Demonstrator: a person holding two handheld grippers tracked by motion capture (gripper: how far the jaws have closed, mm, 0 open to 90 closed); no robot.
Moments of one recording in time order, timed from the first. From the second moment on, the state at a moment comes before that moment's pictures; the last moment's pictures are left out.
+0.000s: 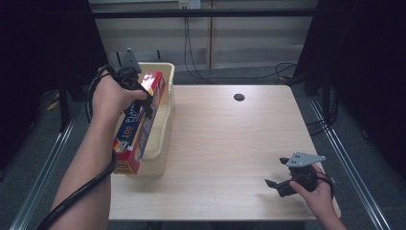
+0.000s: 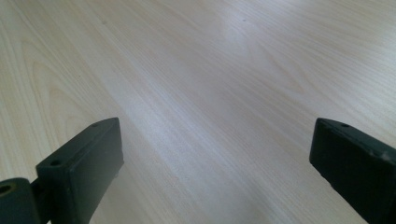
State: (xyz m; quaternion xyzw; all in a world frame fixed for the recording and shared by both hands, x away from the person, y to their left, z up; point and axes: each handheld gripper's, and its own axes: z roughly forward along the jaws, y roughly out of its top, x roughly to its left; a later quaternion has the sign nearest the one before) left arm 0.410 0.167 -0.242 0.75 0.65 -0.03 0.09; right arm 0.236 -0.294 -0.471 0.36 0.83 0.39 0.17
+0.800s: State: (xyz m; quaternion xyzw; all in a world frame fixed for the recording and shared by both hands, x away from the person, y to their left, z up) left arm 0.413 0.178 -0.263 0.74 0.66 -0.04 0.08; right arm 0.236 -0.293 -0.472 0.36 0.83 0.39 0.17
